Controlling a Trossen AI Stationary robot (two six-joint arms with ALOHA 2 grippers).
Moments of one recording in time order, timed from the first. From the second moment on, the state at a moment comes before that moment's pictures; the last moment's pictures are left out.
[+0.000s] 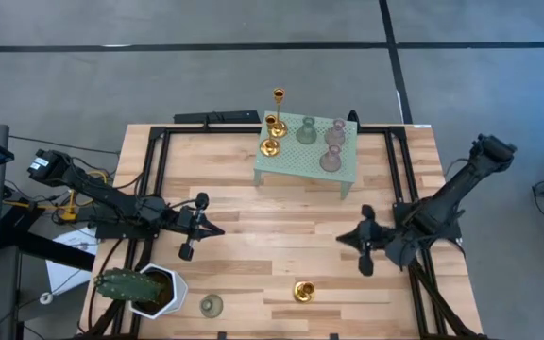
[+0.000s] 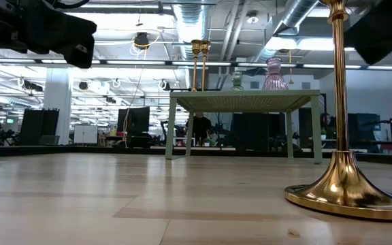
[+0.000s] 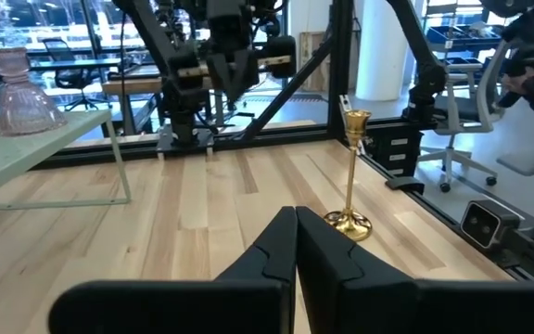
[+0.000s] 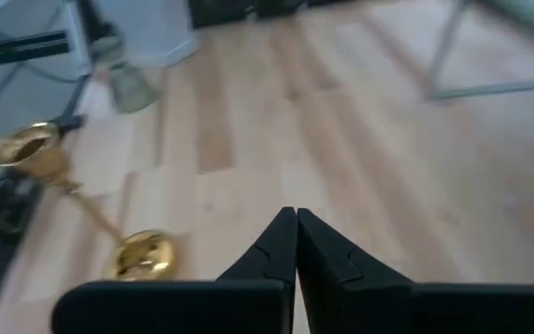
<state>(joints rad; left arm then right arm) -0.39 0.68 0.11 0.70 -0.16 0.07 0.77 0.99 0.55 -0.23 0.77 0.63</state>
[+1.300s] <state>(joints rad) -0.39 0.68 0.11 0.70 -0.16 0.07 0.71 1.84 0.79 0.41 0.33 0.67</state>
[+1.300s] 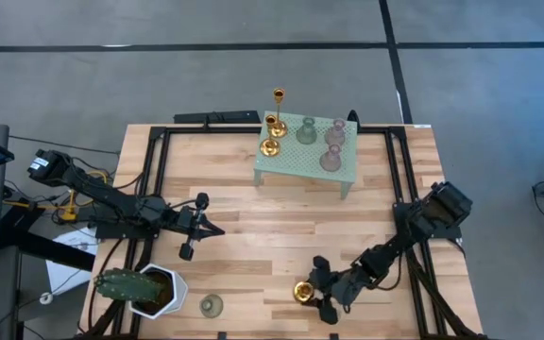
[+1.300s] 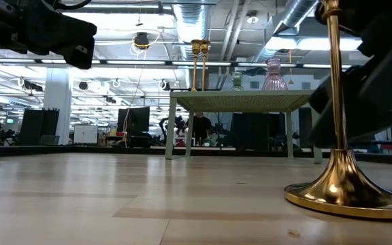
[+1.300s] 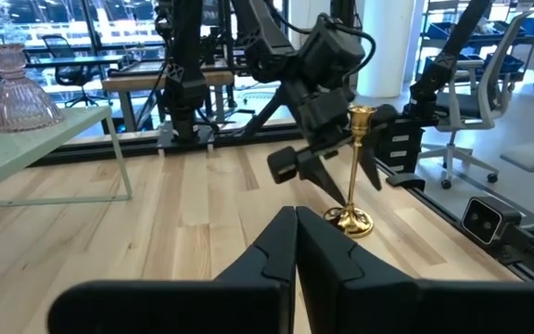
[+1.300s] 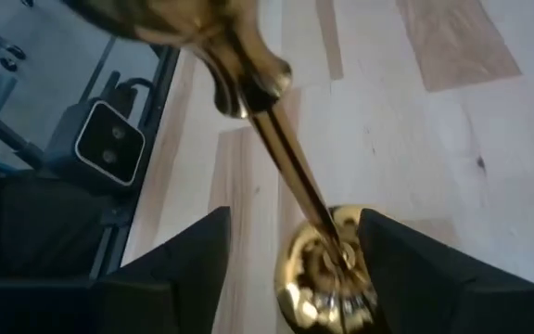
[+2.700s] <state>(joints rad) -0.39 0.68 0.11 0.70 -0.16 0.07 0.41 1.66 0.81 0.36 0.50 0.43</state>
